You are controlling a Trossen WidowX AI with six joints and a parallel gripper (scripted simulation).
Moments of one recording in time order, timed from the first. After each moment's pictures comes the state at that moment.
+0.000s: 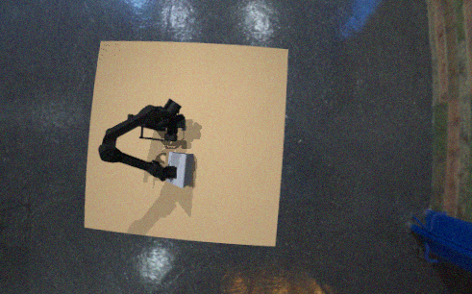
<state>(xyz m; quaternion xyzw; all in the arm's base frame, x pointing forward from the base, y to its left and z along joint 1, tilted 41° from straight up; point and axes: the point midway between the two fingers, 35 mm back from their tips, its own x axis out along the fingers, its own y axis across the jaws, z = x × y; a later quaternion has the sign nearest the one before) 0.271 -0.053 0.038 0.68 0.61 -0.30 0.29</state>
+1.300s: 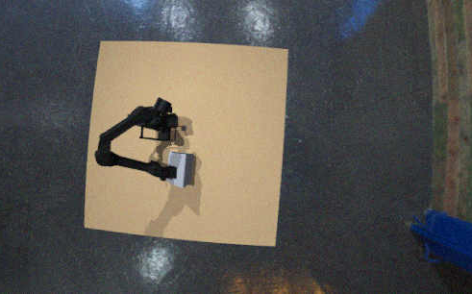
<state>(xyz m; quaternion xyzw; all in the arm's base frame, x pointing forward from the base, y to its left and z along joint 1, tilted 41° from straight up) 0.276 -0.020 0.061 0.68 0.61 -0.29 0.30</state>
